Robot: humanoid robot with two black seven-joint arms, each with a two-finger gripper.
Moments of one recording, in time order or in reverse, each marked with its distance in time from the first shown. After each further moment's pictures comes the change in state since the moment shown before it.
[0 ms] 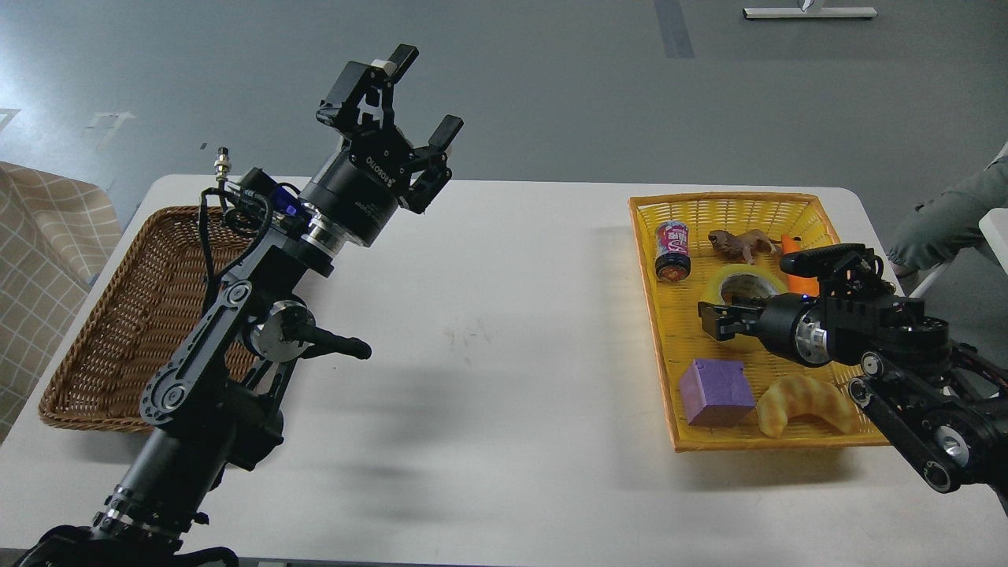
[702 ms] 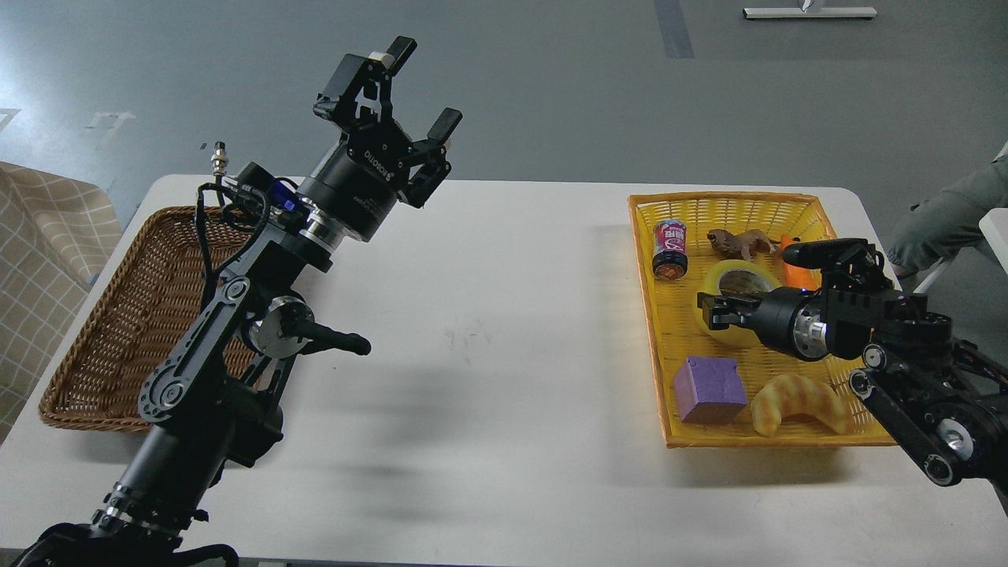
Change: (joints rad) left arm -0.005 0.001 -0.005 -0.009 0.000 0.008 0.000; right arm 0.009 0.002 0.016 0.012 0.068 0.002 0.011
